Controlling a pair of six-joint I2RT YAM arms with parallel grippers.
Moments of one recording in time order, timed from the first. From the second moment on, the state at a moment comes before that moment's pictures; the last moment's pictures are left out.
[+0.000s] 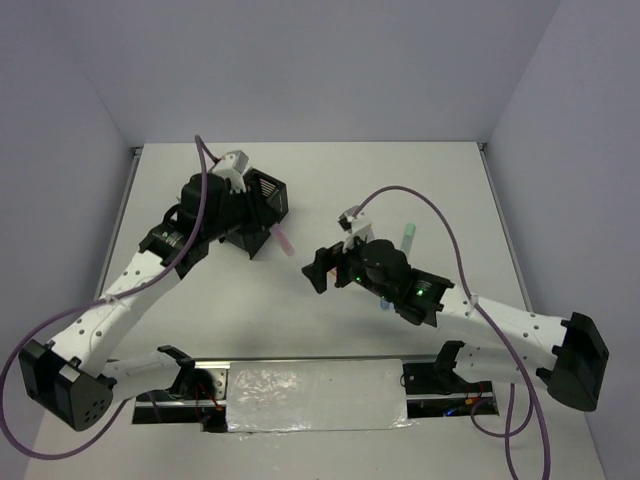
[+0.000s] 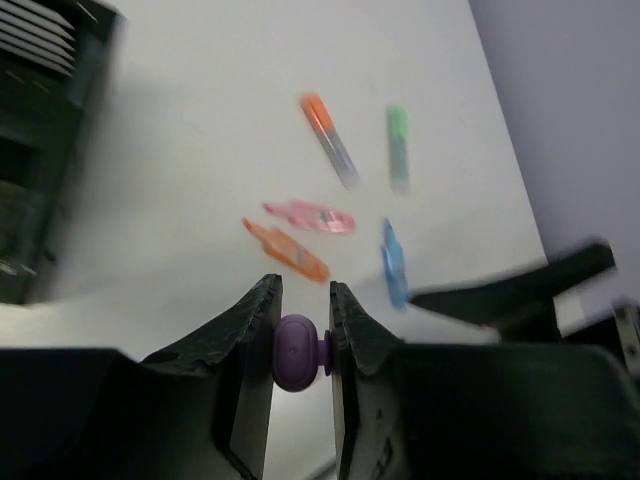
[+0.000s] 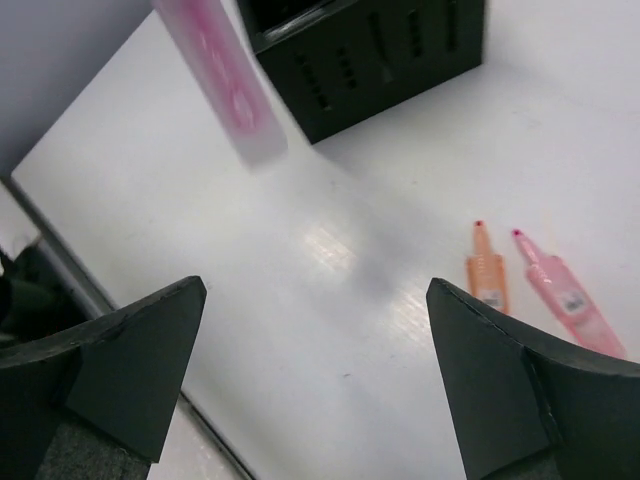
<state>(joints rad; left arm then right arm) -0.47 1.11 1.05 -0.37 0.20 -0.56 1.00 1.07 0.72 0.05 0.18 0.37</state>
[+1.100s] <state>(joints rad) -0.35 1.76 1.54 -0.28 -0.40 -0.33 0.82 0.79 0.63 -0.25 0.16 0.43</state>
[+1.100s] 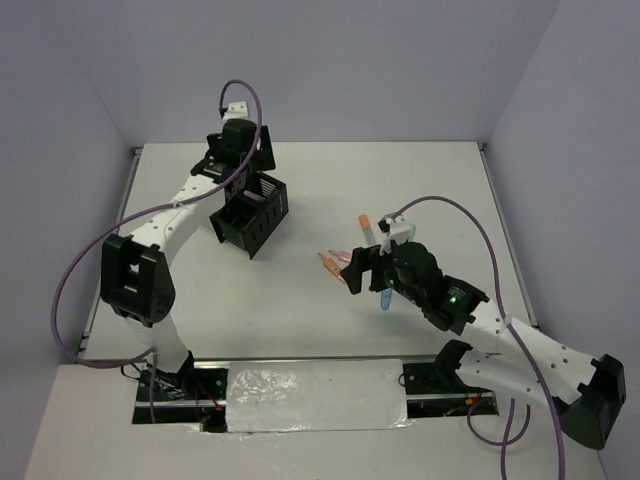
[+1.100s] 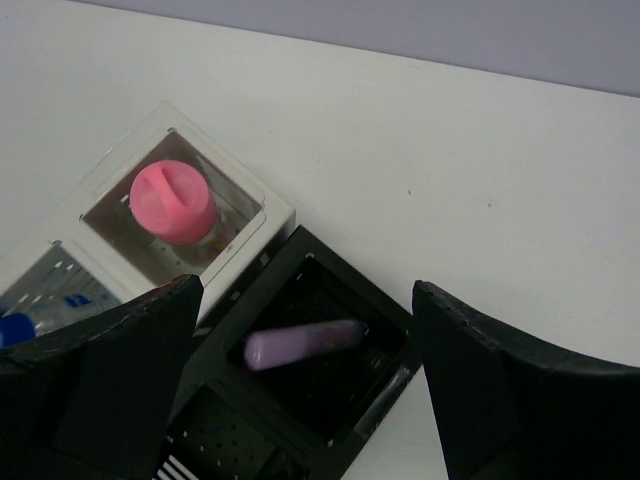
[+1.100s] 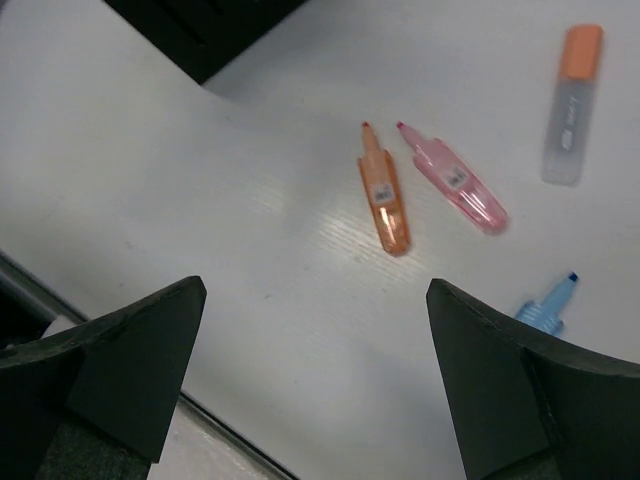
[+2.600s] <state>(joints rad) -0.35 0.85 0.95 -0.56 0.06 -0.37 0.37 1.89 1.22 -0.41 0.13 0.29</state>
